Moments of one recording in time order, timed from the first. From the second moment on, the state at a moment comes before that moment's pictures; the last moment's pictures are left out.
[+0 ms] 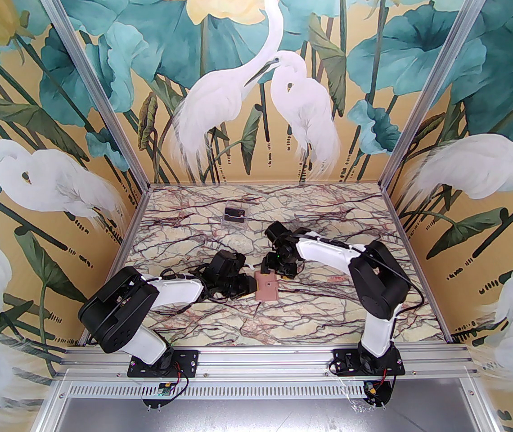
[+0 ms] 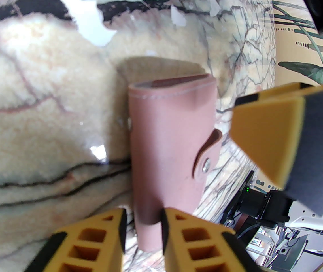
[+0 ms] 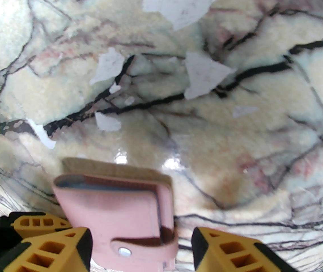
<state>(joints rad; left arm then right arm) -0.65 1.57 0.56 0.12 0.48 -0.89 0.70 1.84 1.25 -0.76 -0.21 0.79</state>
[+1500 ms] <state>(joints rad) -0.65 1.61 0.56 0.17 0.49 -0.90 0.80 1.95 1.33 -0.84 -0.20 0.80</state>
